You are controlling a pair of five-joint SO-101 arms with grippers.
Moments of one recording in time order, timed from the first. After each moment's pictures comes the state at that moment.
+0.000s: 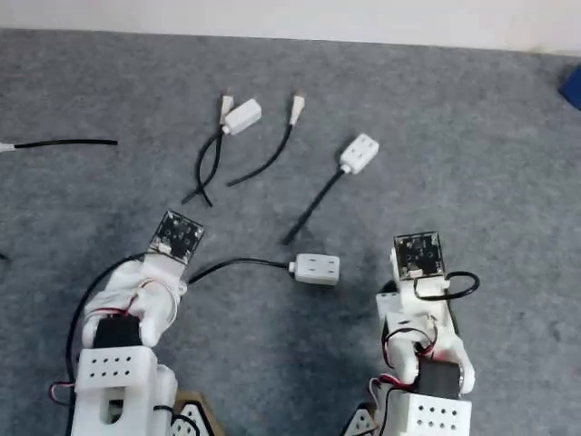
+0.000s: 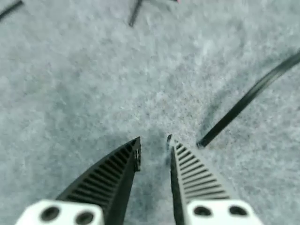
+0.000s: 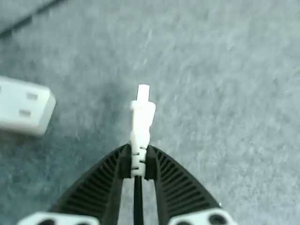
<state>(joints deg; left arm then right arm) -12.0 -70.9 85.0 47.1 -25.1 2.9 -101.0 90.8 63.0 18.3</state>
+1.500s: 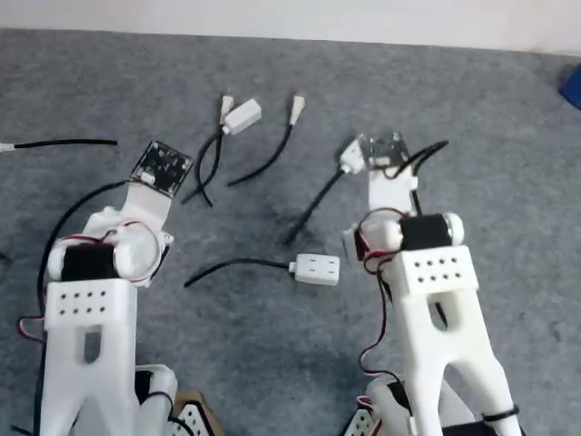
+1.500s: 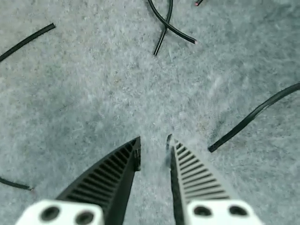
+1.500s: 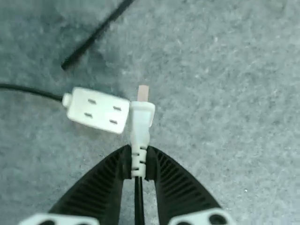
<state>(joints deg) -12.0 -45.9 48.8 66.0 -24.7 -13.5 -34.5 37.8 74.7 6.5</state>
